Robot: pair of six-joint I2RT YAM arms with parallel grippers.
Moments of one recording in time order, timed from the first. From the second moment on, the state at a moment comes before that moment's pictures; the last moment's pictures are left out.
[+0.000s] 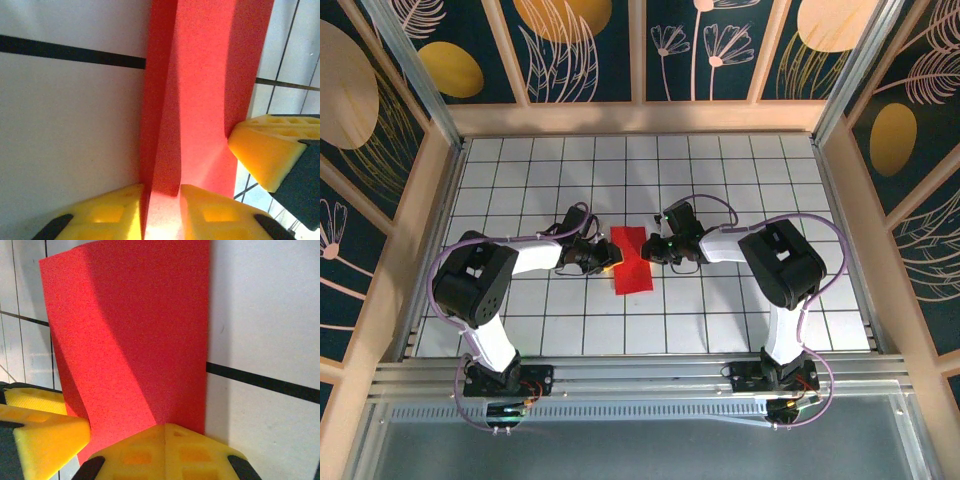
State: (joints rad) left arm -0.48 1.76 0.82 -0.07 0.49 -0.85; right arm 0.62 1.89 0.93 0.07 -0.46 0.70
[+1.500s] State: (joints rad) left arm -0.50 1.69 0.83 -0.11 0.47 -0.88; right arm 1.21 1.60 0.74 -0.16 0.38 0.20
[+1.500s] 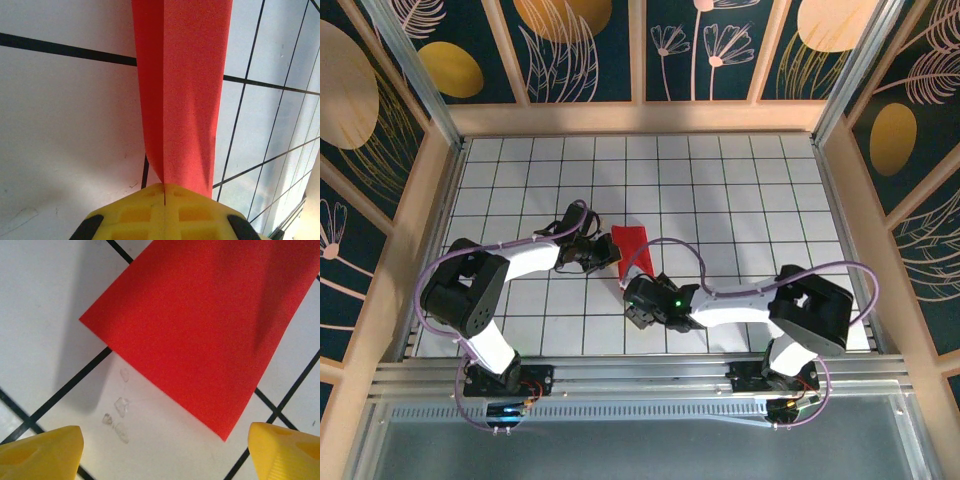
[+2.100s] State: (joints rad) left arm -0.51 1.69 0.85 -0.11 0.47 -0.88; right arm 1.20 1.72 0.86 -0.06 0.45 0.07
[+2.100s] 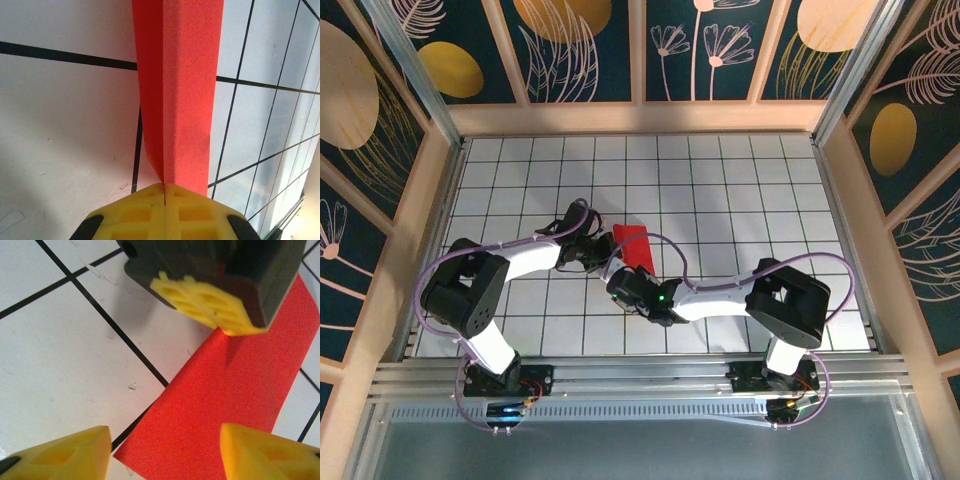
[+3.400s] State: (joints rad) left arm -0.40 1.68 0.96 -0.16 0.59 -0.79; right arm 0.96 1.64 0.85 -0.08 -0.15 0.28
